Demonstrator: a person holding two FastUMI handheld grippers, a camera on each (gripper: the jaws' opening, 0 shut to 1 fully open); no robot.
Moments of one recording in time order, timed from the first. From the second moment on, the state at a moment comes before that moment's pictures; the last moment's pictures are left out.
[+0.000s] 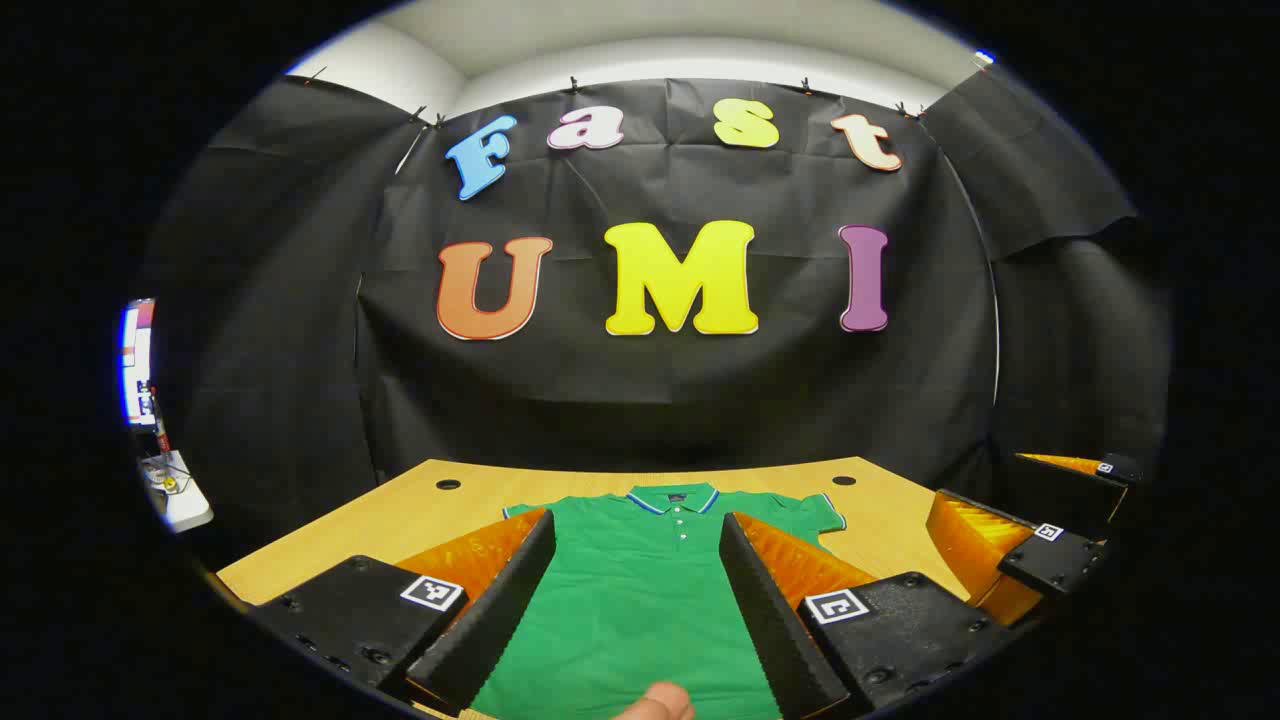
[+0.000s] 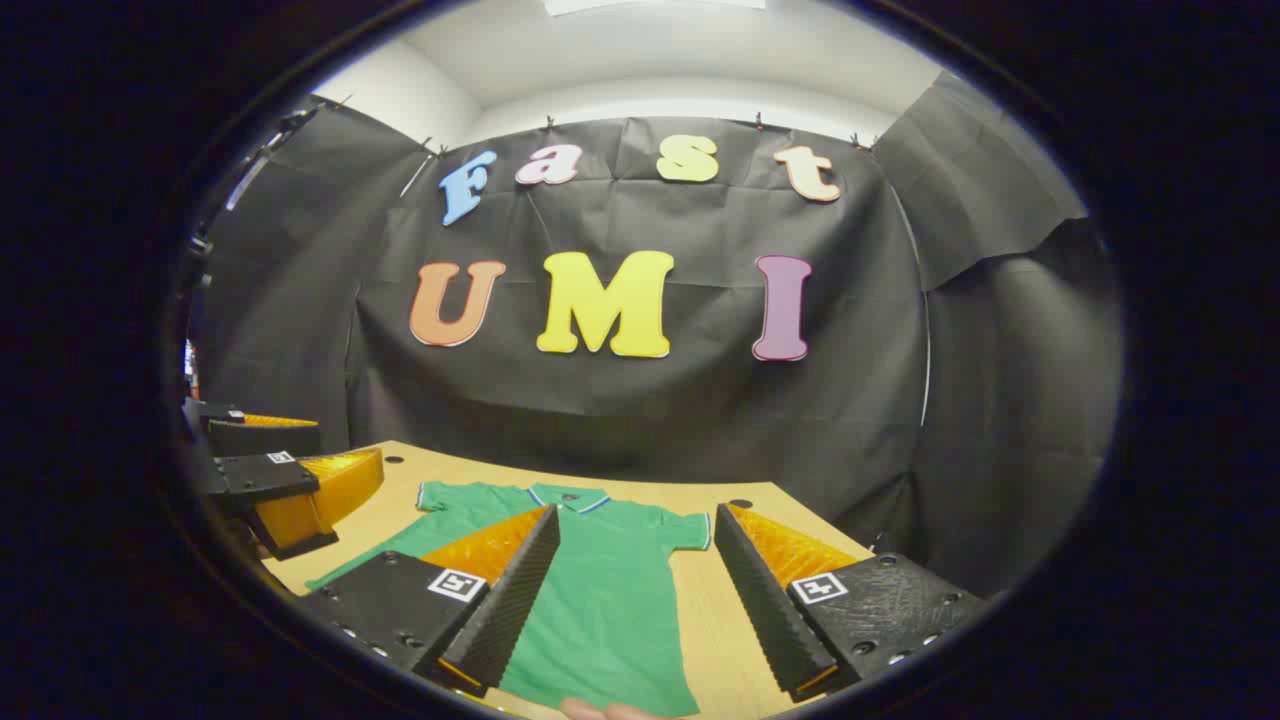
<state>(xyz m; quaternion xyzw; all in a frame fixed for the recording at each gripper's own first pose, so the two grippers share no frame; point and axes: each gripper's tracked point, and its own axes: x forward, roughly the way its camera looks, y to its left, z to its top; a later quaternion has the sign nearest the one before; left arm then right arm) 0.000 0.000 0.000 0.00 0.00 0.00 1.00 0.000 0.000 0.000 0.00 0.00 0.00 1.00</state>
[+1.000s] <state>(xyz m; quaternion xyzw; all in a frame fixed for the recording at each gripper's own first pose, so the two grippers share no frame) 0.012 0.002 -0.010 -0.02 0.01 0.00 1.00 0.012 0.000 -0.034 -0.03 0.04 0.02 1.00</state>
